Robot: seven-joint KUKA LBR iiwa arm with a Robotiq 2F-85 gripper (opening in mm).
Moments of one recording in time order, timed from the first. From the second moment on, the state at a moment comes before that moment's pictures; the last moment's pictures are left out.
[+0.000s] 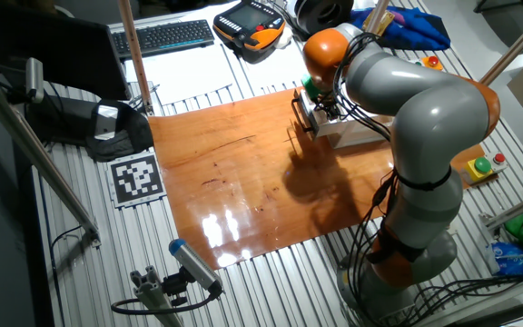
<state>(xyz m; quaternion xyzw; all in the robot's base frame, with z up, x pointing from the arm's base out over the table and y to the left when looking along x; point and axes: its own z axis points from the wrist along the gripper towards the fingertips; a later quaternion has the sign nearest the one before) 0.572 -0.049 0.174 0.68 0.71 -0.06 0.14</state>
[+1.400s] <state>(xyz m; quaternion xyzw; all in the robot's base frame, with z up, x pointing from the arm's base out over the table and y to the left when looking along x) 0.572 -0.016 0.267 0.60 0.79 -0.07 0.09</state>
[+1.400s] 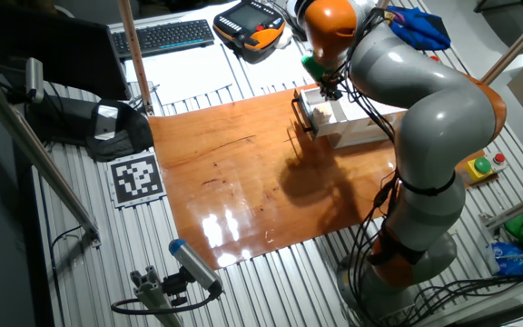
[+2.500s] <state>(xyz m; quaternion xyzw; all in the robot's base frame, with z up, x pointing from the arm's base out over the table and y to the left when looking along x) 0.590 0.052 0.254 0.44 0.89 -0.06 0.06</state>
